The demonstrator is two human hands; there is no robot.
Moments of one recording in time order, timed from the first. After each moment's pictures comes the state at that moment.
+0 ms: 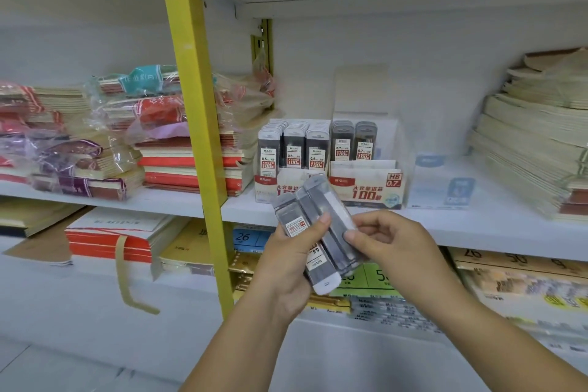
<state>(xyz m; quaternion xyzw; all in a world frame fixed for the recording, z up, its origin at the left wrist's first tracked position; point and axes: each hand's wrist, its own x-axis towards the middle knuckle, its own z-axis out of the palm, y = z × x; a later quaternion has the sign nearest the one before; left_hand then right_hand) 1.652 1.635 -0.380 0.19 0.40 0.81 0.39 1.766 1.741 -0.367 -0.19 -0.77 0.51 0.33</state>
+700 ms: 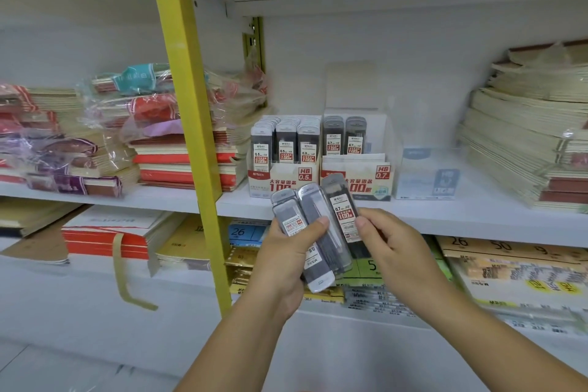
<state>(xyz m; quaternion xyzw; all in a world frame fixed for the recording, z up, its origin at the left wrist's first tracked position) 1.659 1.635 -0.391 0.20 0.48 0.79 0.32 1.779 1.737 -0.379 -0.13 -0.83 0.40 0.37</state>
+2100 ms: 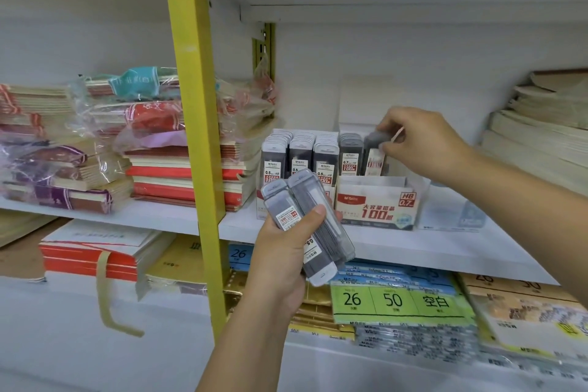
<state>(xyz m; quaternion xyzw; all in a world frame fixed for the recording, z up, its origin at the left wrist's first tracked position) 1.621 1.646 -0.368 0.22 0.42 0.82 0.31 1.703 1.853 -0.248 -0.19 -0.92 0.04 0.34</state>
